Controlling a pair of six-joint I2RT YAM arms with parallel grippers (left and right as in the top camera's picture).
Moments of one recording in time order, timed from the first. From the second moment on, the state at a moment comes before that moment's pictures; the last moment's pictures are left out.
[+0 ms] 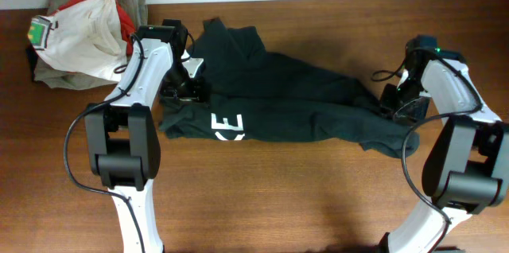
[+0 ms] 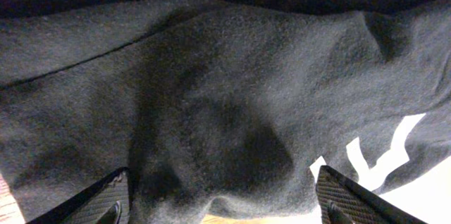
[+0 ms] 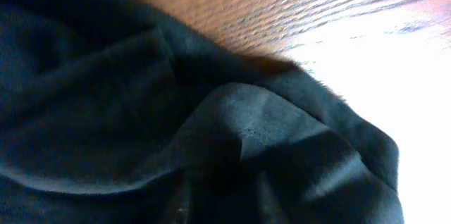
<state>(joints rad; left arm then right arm) -0.12 2.25 1.88 -1.31 0.19 0.08 -0.22 1.97 1.45 -1.08 -0.01 0.25</state>
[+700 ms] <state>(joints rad) -0.05 2.17 1.80 -1.64 0.10 -0.03 -0.17 1.82 1.42 -1.49 -0.05 0.32</state>
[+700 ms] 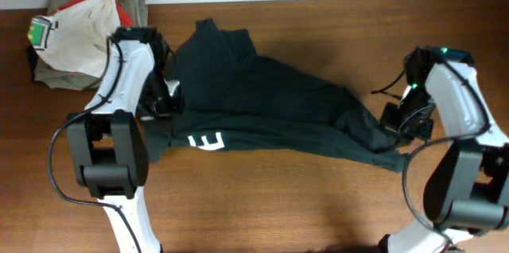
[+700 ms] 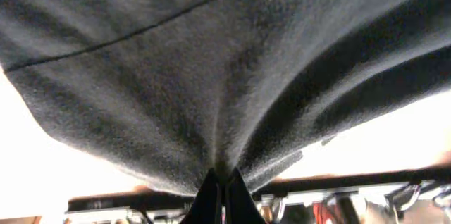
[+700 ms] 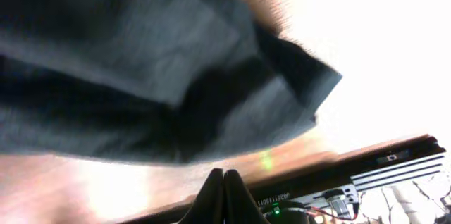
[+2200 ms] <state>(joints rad) -0.05 2.16 1.57 -1.06 0.00 -0.16 -0.09 1.74 1.29 -1.24 -0.05 0.35</state>
